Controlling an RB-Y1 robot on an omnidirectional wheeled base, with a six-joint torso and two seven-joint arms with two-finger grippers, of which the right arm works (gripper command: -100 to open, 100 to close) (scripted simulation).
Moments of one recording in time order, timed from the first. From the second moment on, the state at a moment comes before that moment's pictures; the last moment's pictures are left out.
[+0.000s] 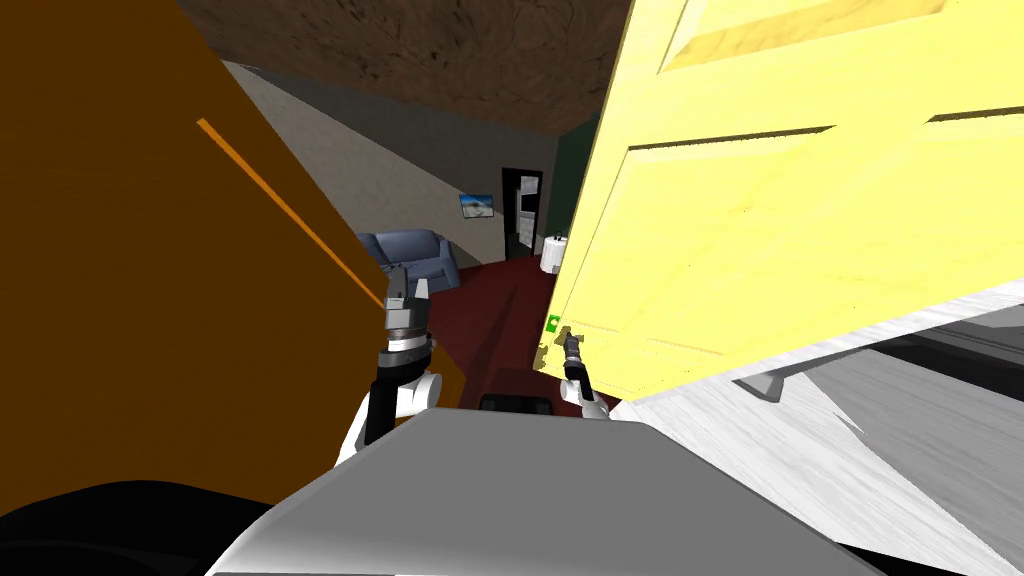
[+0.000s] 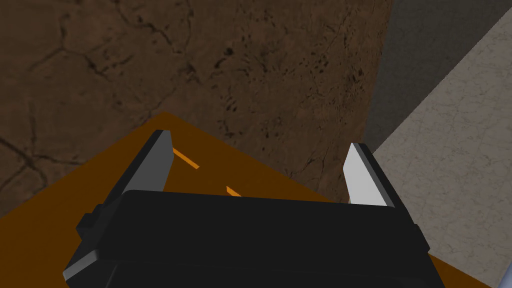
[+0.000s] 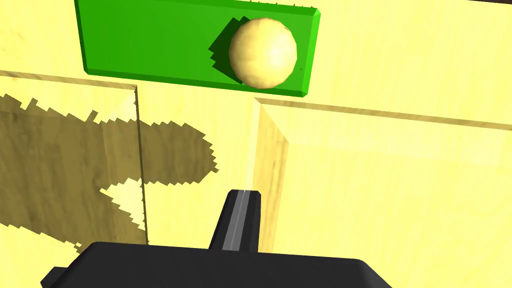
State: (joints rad) arm -0.14 -0.07 0.03 -0.66 -0.34 -0.82 0.24
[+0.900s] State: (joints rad) arm -0.17 0.01 0.11 -0.62 -0.43 -0.84 0.31
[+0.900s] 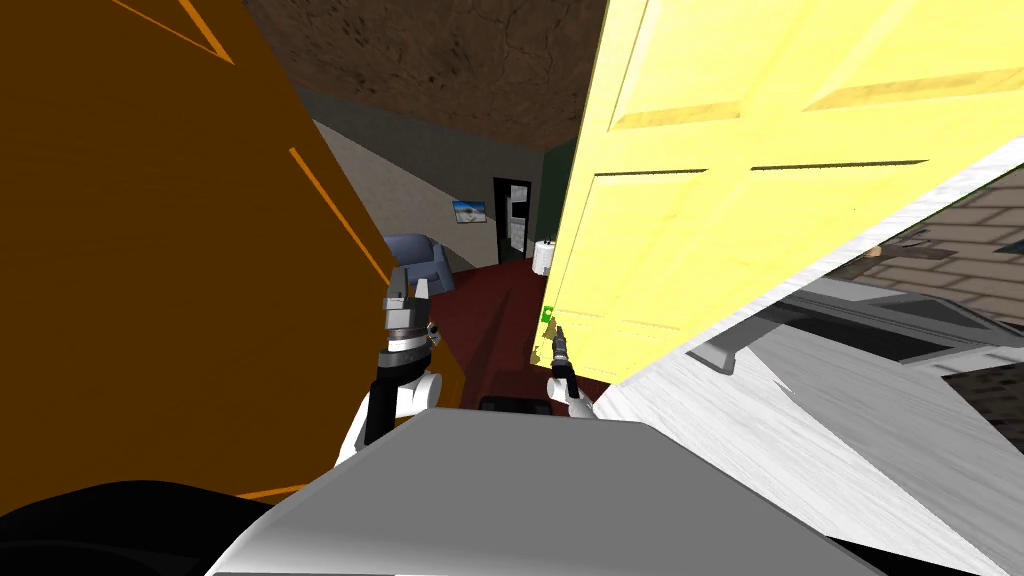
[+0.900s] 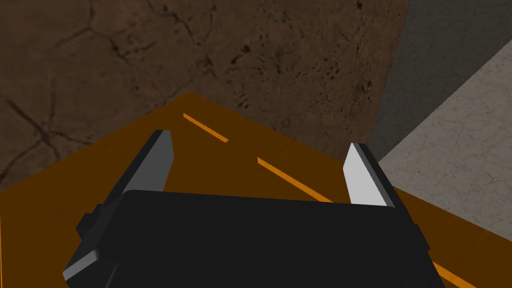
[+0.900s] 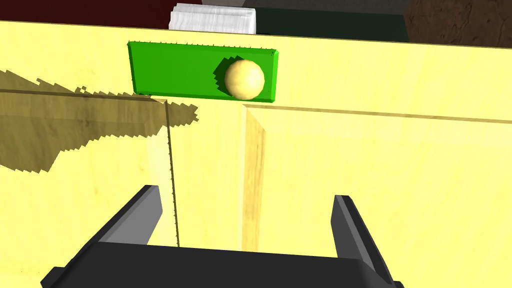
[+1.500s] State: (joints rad) arm -0.20 -0.03 0.10 -0.58 -0.44 -0.86 0.30
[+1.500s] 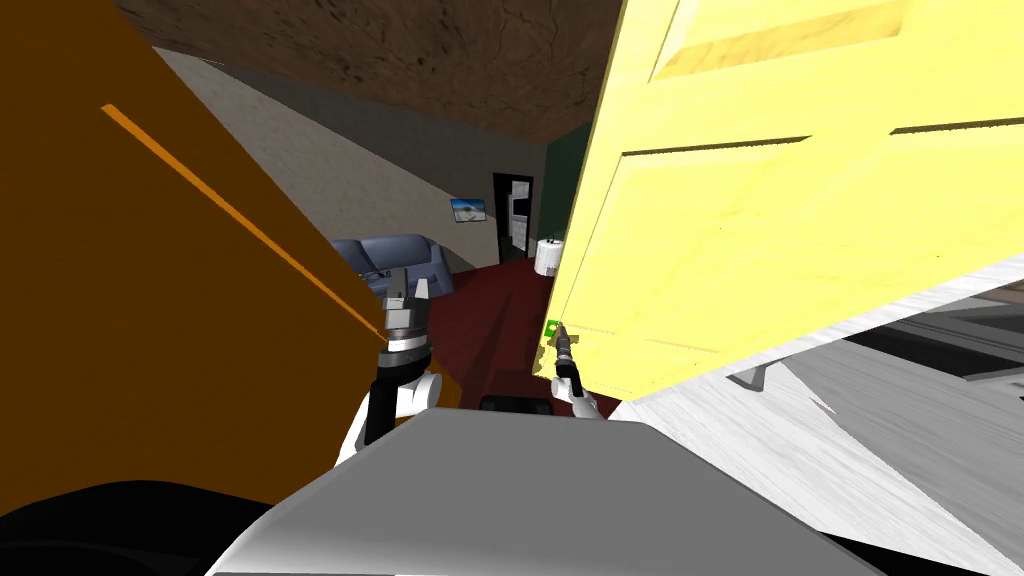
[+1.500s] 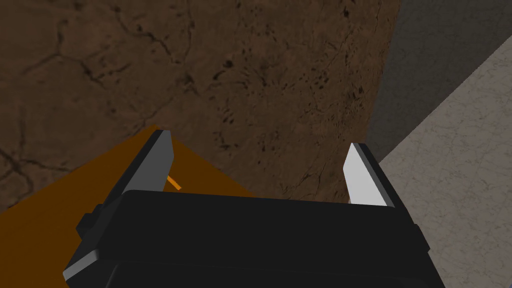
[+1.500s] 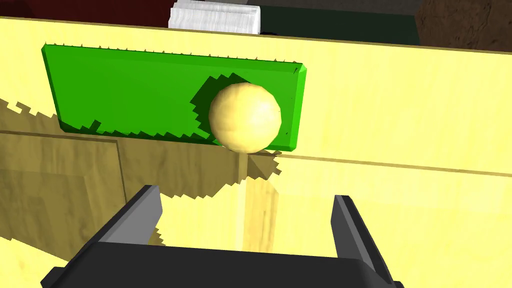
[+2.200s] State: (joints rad) arm -0.20 0.00 0.10 -0.56 -0.44 -0.86 0.30
